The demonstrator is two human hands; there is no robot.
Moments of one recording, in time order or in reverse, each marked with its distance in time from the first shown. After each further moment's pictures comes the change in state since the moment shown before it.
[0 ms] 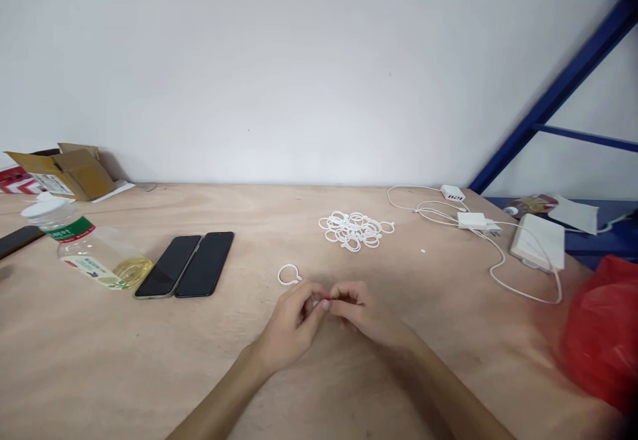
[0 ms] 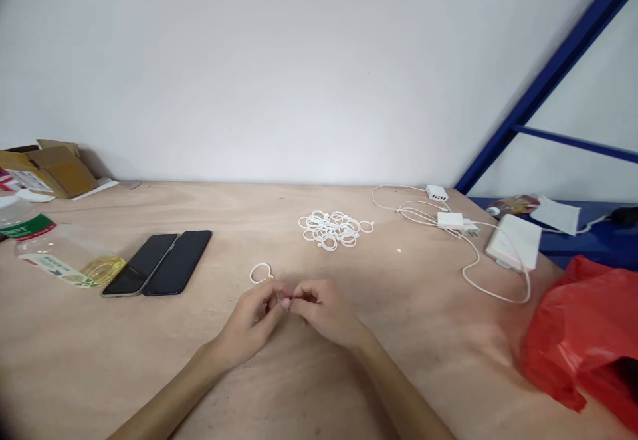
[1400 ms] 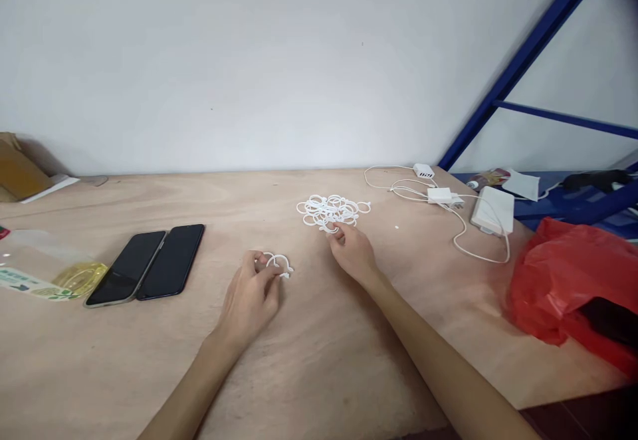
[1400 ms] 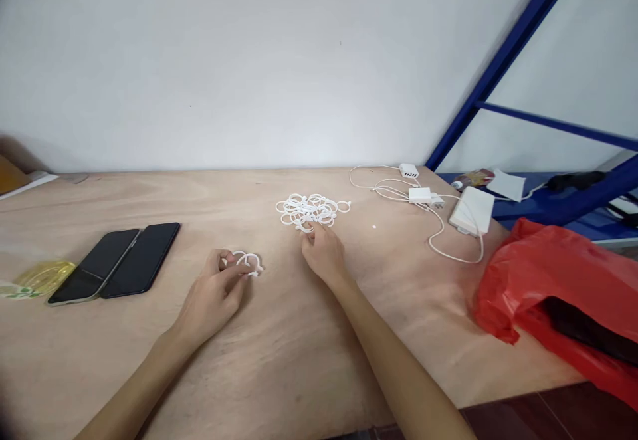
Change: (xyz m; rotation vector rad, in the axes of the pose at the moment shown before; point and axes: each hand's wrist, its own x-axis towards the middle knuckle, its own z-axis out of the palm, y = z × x) left_hand 0.004 -0.022 -0.019 0.560 0.178 0.029; right_hand 0.043 0.031 -0.047 -0.694 0.719 -0.008
